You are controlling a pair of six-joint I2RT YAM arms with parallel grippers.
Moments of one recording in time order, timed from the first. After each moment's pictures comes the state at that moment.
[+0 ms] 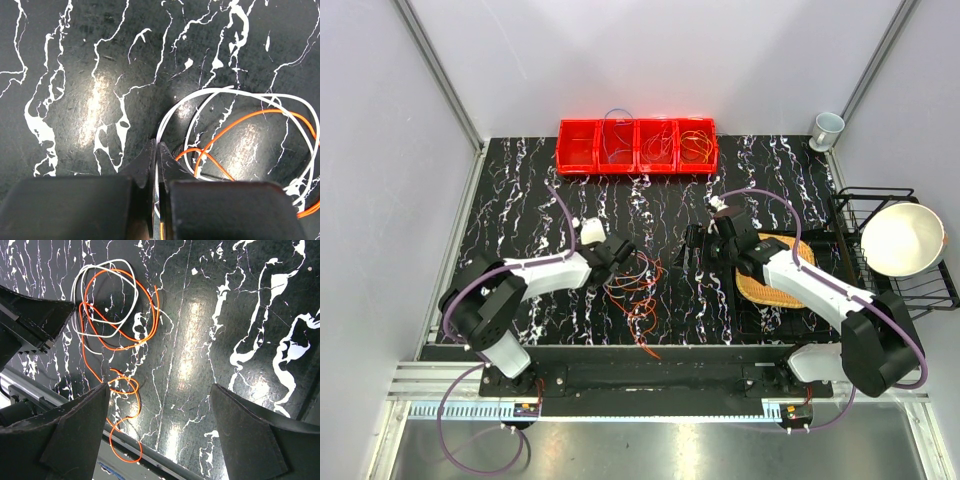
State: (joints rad) left arm -0.75 1.62 0.83 -0.39 -0.56 -1.00; right arm 0.54 1.32 0.81 -0.29 -0.20 0.61
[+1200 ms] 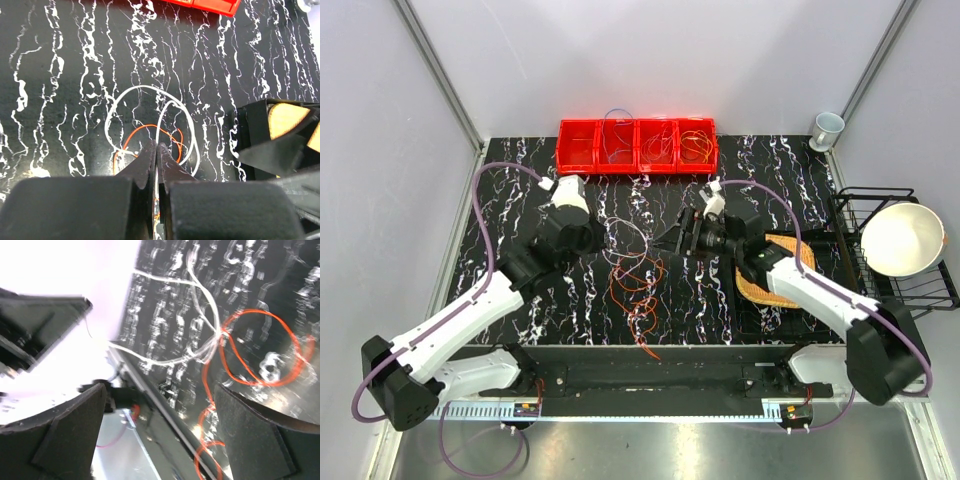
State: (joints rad) left arm -0.75 1.05 0.97 -0.42 -0.40 -0.65; right arm 0.54 1.26 0.75 0.13 -0.52 0.82
